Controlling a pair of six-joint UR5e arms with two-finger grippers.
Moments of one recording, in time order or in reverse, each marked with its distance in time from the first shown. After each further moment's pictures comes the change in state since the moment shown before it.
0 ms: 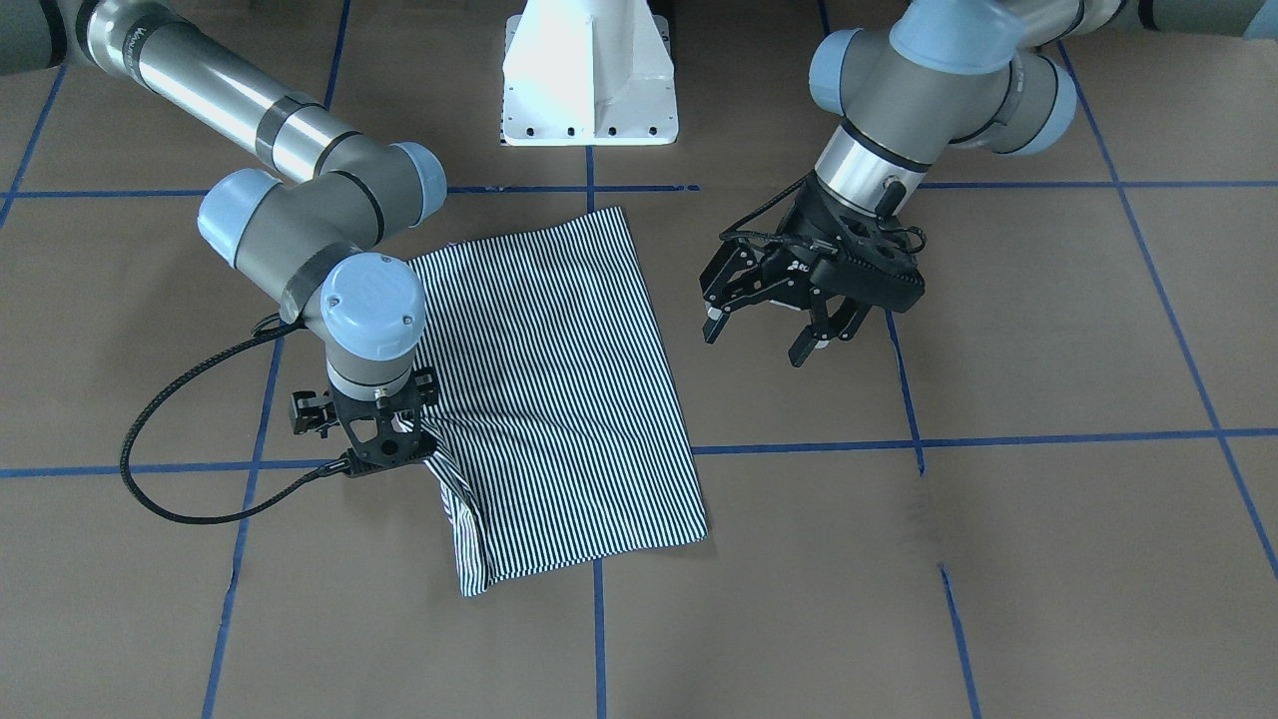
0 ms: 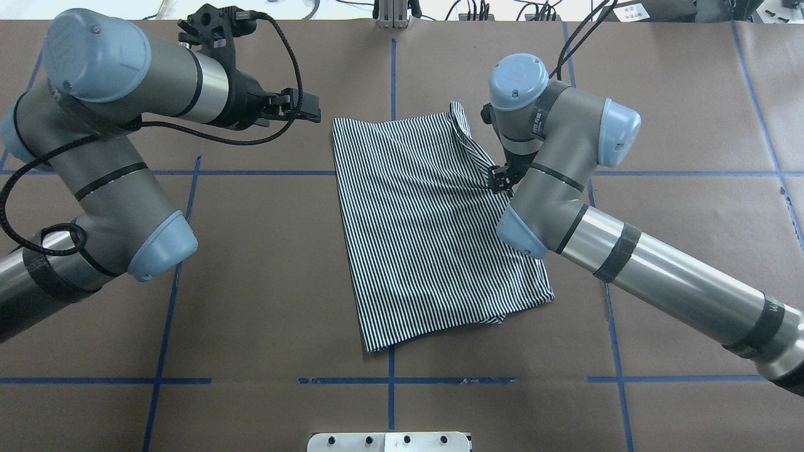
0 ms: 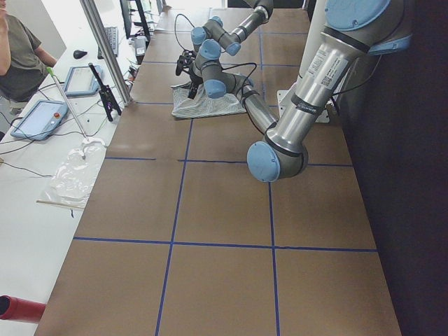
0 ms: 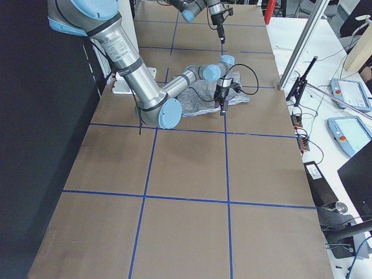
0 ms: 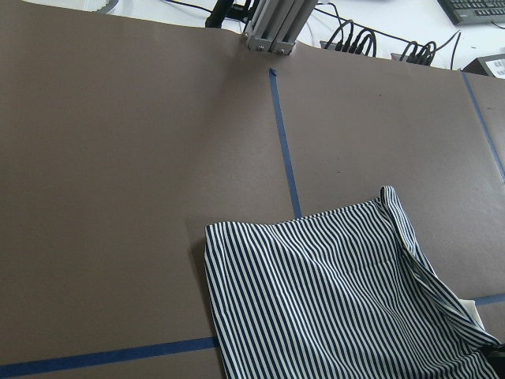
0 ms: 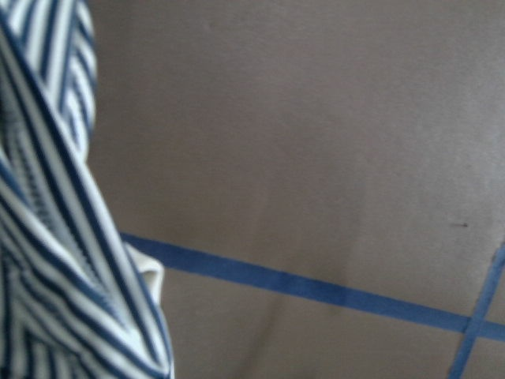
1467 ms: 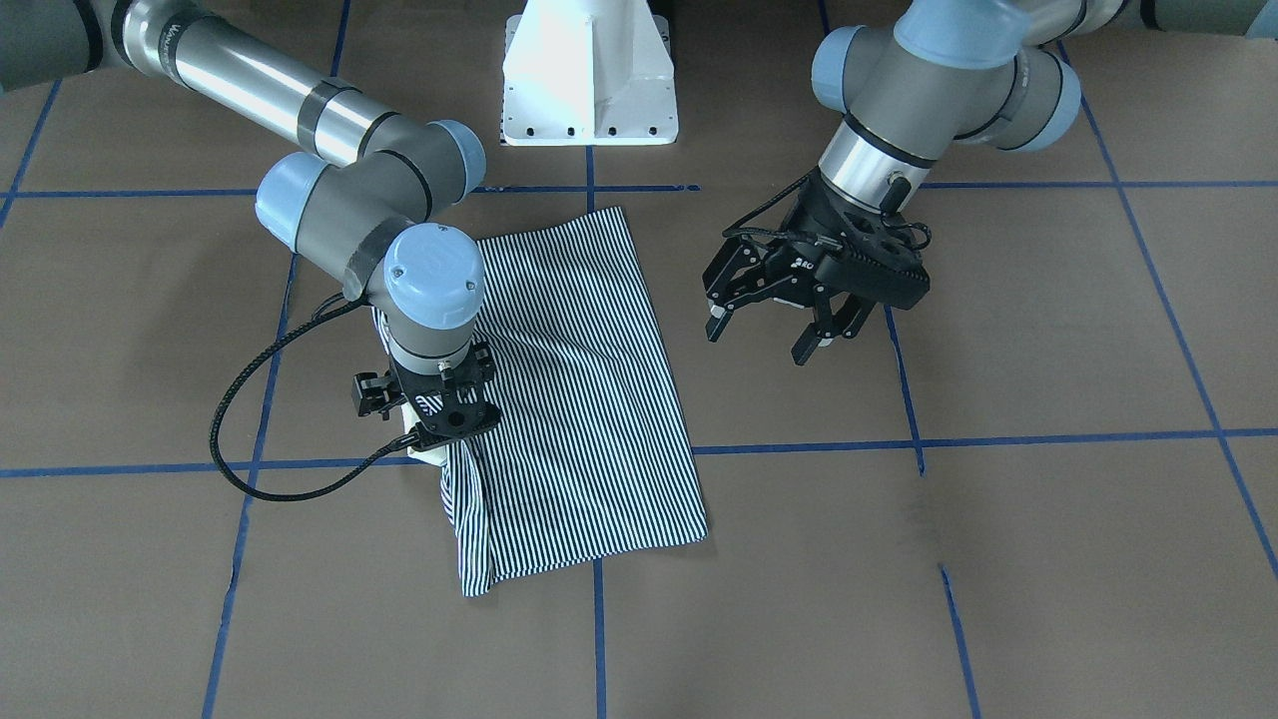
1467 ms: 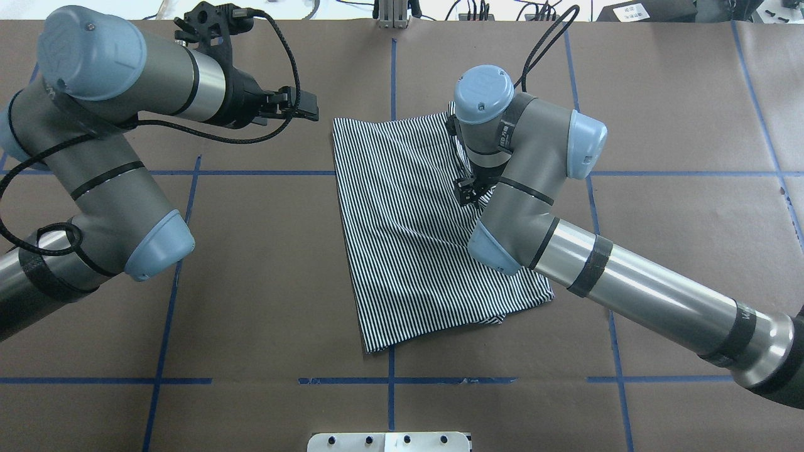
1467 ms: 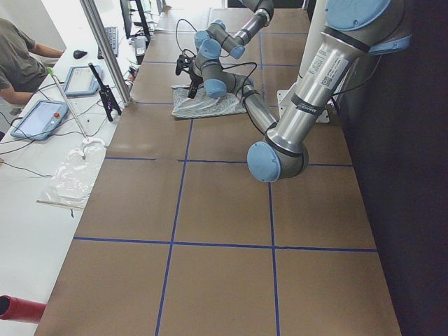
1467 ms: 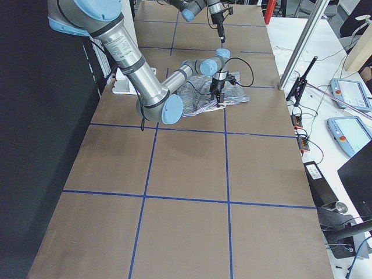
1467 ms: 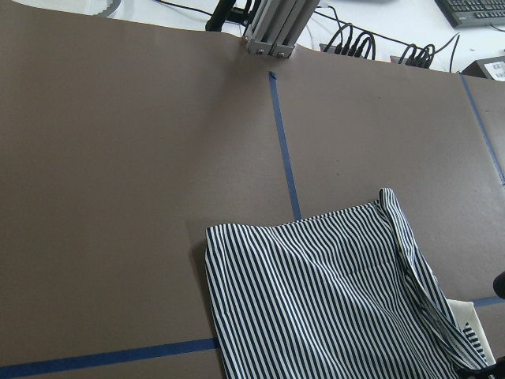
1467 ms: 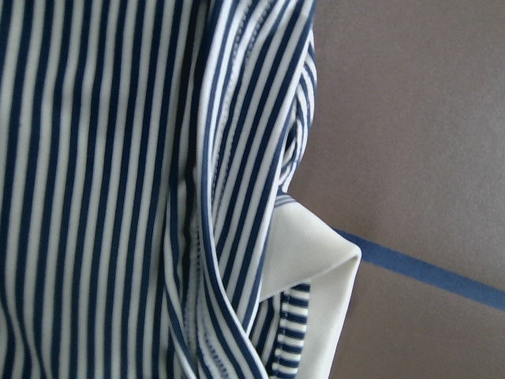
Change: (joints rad) left arm -0.004 0.003 -0.010 0.007 -0.001 0.001; right arm -0.067 0.061 0.000 0.018 0.023 0.023
